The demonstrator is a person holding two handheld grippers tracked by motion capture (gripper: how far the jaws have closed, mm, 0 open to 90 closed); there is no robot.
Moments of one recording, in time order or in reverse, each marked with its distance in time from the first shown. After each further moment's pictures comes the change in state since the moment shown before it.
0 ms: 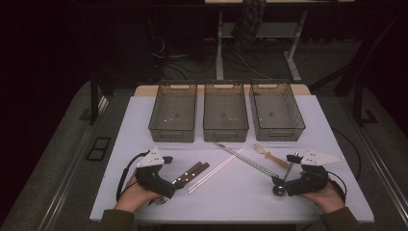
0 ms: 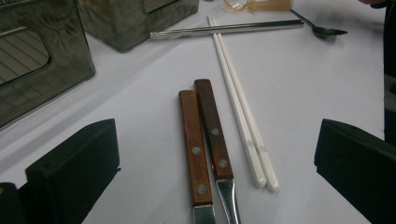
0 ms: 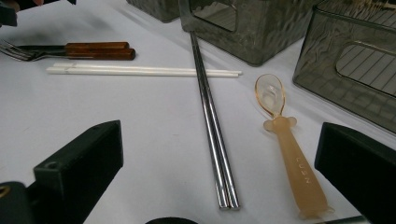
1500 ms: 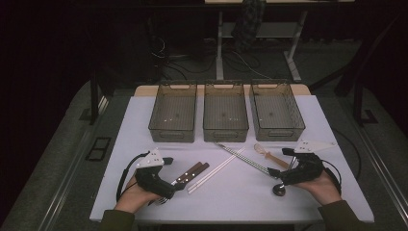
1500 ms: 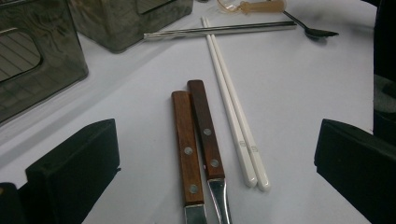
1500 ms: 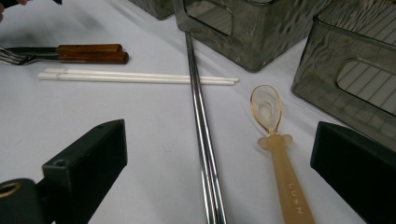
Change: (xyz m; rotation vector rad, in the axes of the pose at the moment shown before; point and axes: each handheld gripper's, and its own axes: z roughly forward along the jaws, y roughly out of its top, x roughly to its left) left arm -0.003 0.000 0.000 0.013 -0.023 -0.001; right arm -0.010 0.027 0.014 0.073 0.015 0.011
